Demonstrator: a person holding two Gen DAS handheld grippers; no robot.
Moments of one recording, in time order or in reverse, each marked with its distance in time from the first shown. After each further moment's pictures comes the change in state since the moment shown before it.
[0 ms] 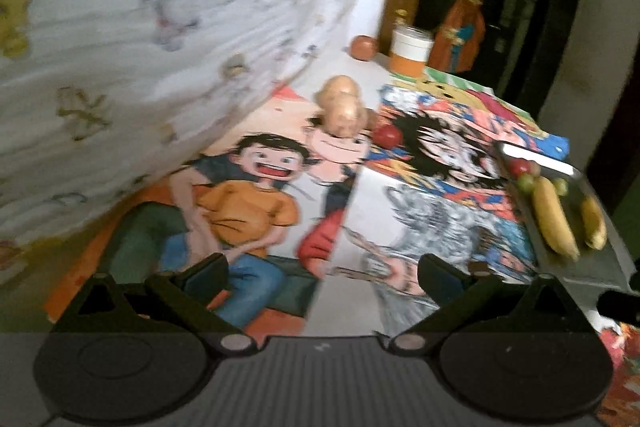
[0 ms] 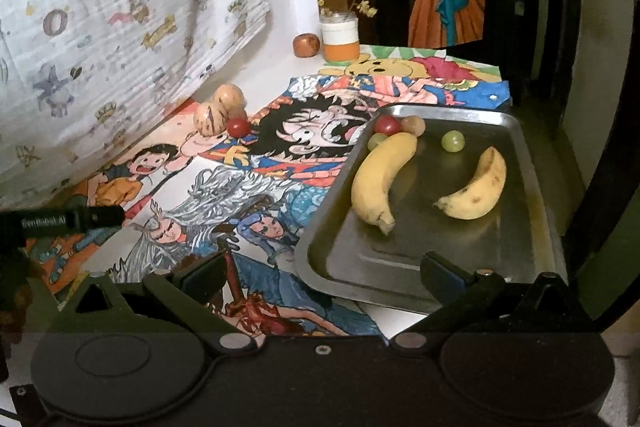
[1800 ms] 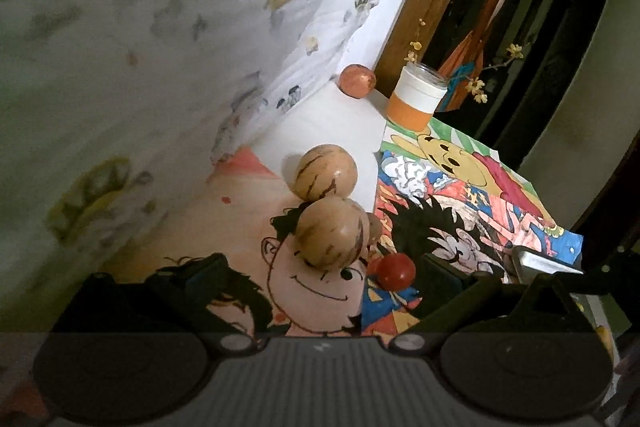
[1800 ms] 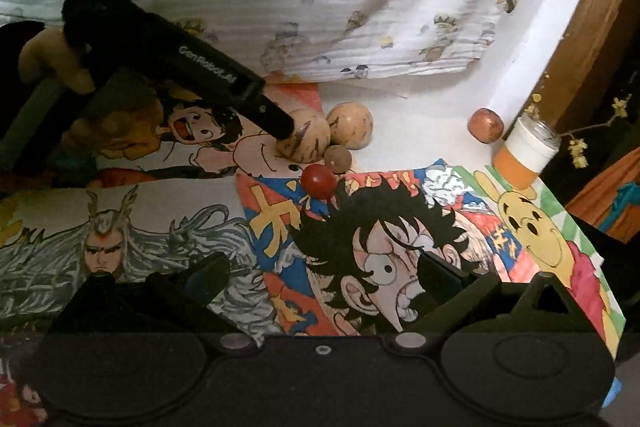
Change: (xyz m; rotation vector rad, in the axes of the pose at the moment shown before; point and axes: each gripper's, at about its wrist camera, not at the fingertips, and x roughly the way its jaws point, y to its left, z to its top) left arm 0.143 0.007 0.104 -0.124 -0.021 -0.160; right arm 0.144 0.041 0.108 -0.776 -0.018 0.309
